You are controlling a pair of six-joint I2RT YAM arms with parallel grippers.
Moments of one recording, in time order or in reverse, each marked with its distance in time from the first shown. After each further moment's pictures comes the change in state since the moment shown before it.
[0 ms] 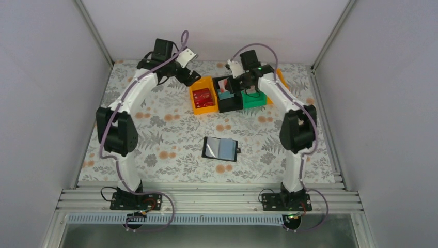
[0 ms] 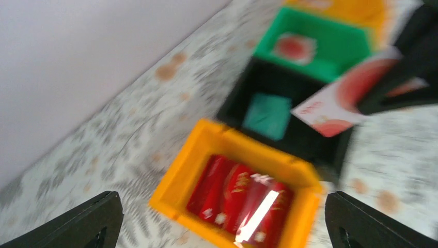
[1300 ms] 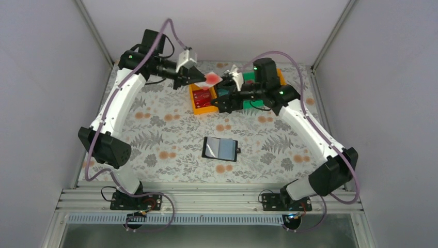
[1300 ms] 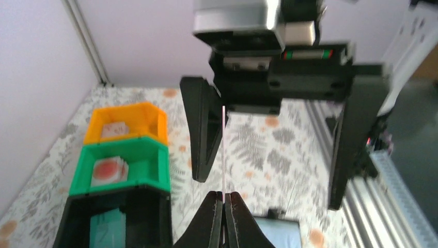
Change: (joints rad) left arm -0.046 -0.194 0.197 -0.533 0.703 0.478; right arm 0.136 -0.594 -0.352 0.135 -0.375 -0.251
